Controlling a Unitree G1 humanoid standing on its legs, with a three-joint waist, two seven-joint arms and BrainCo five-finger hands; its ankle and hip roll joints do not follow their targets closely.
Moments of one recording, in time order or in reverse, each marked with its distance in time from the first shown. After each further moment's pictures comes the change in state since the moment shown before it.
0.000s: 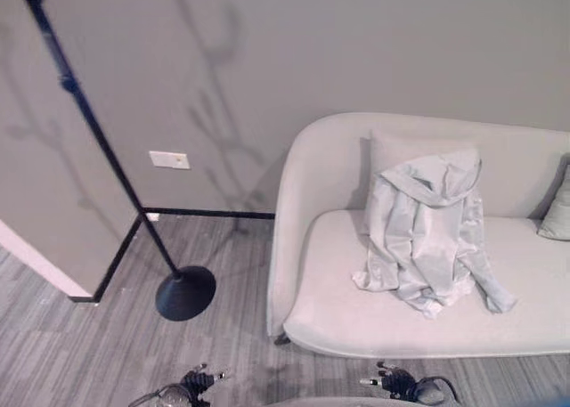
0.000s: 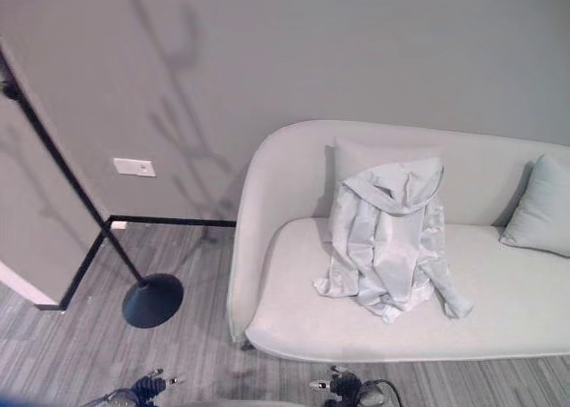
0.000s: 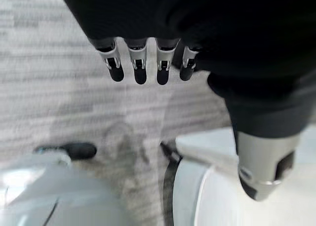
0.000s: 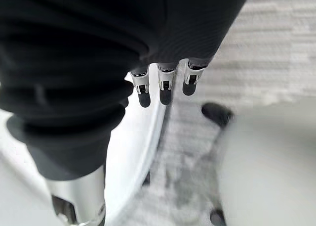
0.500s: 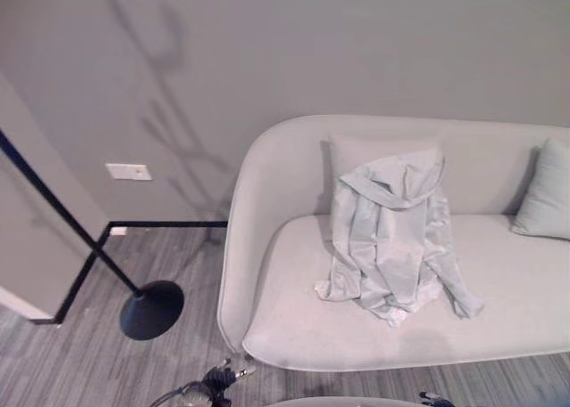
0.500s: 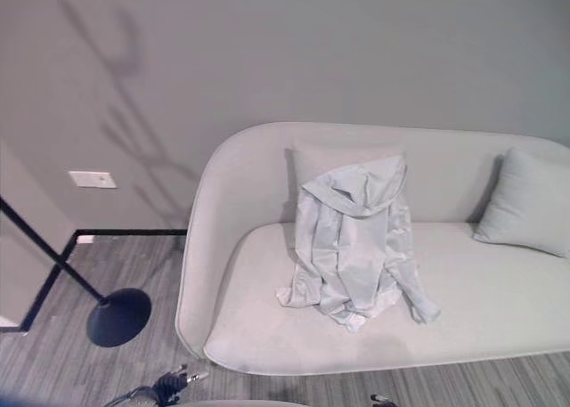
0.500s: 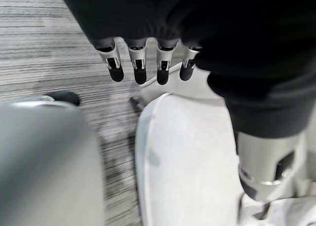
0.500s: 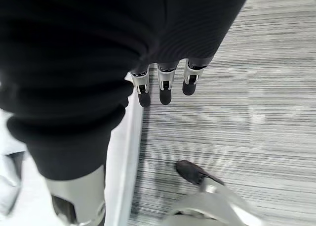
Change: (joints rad) left arm -0.042 -0.036 -0.012 -0.056 -0.004 -0.010 -0.019; right arm 0.075 -0.096 -0.048 0.044 0.001 -0.010 -0.028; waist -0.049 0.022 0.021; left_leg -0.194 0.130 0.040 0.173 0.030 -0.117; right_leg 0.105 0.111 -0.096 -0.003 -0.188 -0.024
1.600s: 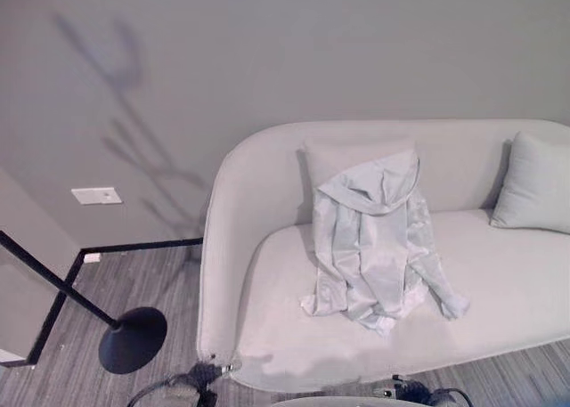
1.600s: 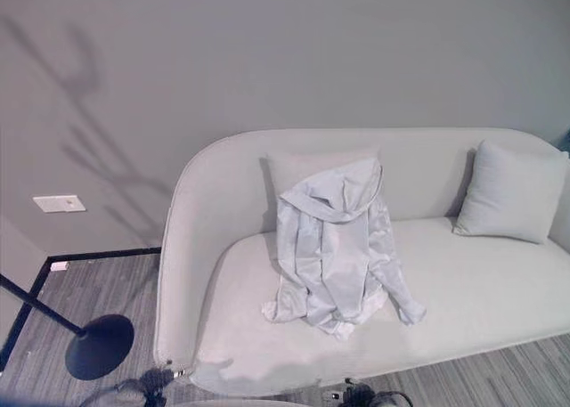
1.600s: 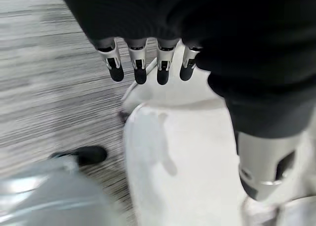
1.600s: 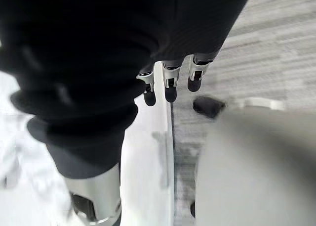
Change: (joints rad) left arm 0.039 0.063 0.005 0.088 0.006 0.003 0.022; right arm -0.049 0.095 0.007 0.054 -0.019 -0.003 0.023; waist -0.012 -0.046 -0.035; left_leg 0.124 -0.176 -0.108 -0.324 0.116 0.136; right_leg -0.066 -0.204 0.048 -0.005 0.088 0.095
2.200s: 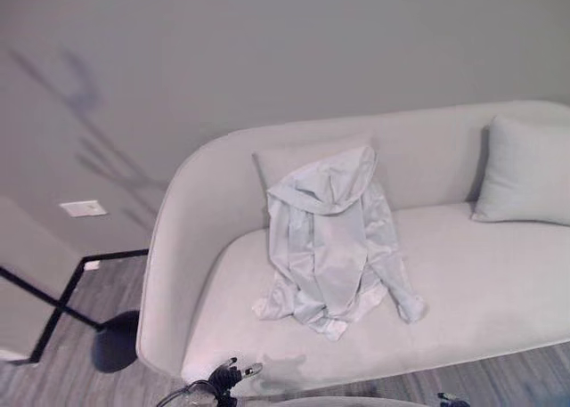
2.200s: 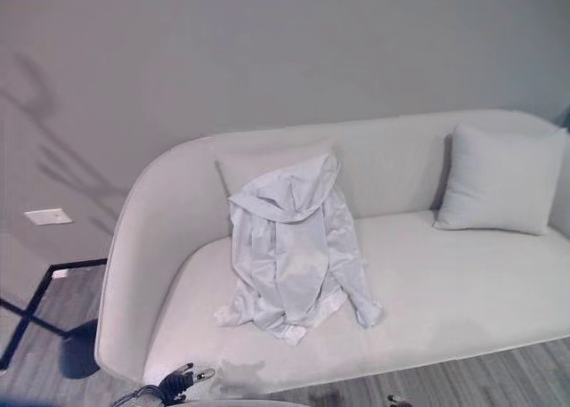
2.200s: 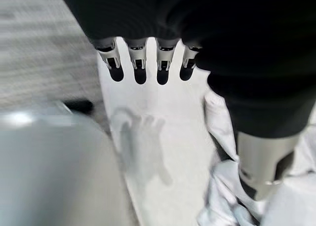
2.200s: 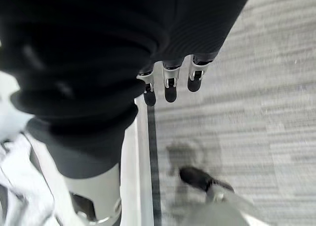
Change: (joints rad) left arm -0.029 -0.086 -0.005 -0.081 -0.002 0.007 -0.020; right arm 0.081 -0.141 -0.056 -0.067 0.001 -0.004 -0.035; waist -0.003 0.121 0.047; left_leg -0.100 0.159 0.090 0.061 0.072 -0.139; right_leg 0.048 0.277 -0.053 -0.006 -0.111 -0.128
